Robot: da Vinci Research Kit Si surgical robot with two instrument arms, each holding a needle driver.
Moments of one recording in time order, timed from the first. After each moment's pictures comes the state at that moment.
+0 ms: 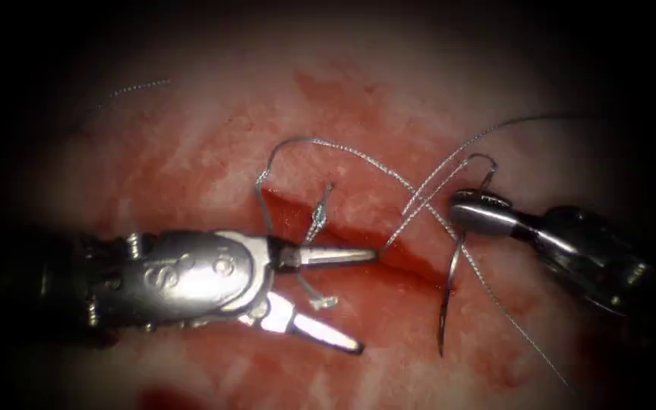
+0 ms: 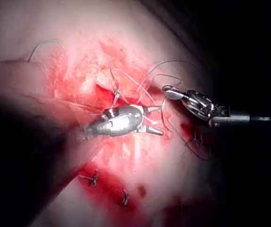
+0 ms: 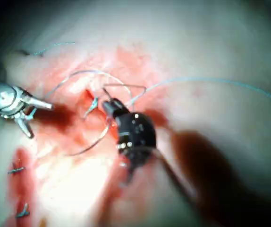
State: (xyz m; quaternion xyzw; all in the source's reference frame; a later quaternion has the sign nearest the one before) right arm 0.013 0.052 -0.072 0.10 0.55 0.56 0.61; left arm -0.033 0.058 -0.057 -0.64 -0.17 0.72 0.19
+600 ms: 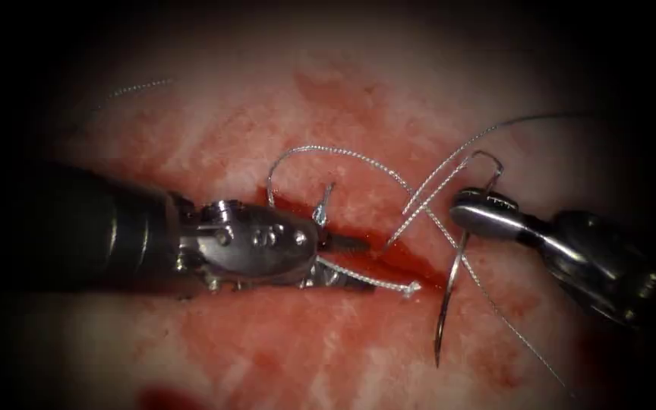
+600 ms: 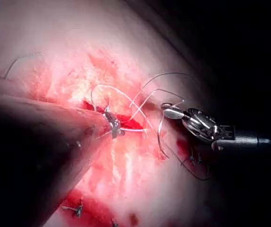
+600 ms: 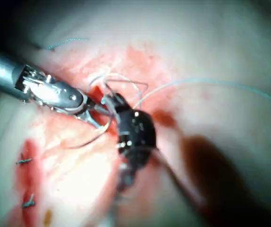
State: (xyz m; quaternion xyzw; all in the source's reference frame) right arm 0.015 0.052 -0.075 0.09 0.56 0.53 0.63; left arm -0.036 0.058 -0.048 -0.36 -0.23 0.87 0.26
